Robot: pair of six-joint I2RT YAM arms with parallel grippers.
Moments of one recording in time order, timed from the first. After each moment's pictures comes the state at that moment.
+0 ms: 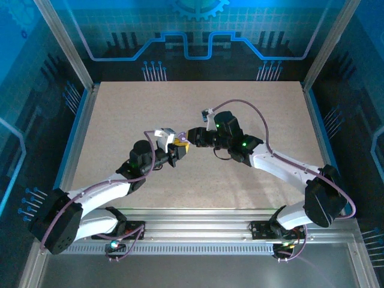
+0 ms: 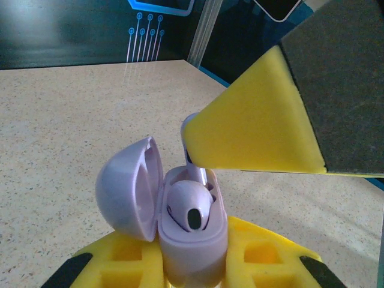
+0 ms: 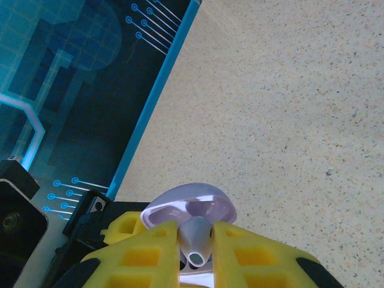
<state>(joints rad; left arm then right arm) -0.55 1.17 0.45 0.55 0.28 -0.27 0.71 1.43 1.03 -0.05 -0.30 0.73</state>
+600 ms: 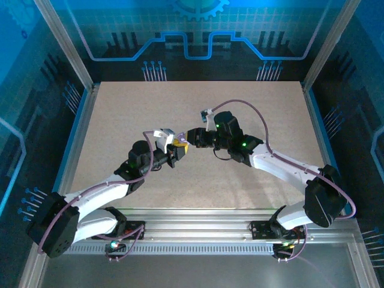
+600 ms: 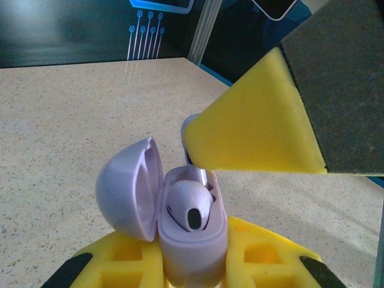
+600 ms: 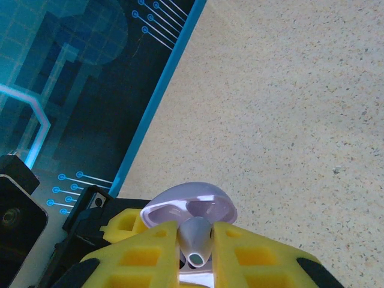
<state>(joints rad) -0.55 1.13 0.45 0.51 0.28 -0.27 0.71 1.43 1.03 -0.05 -0.32 0.72</state>
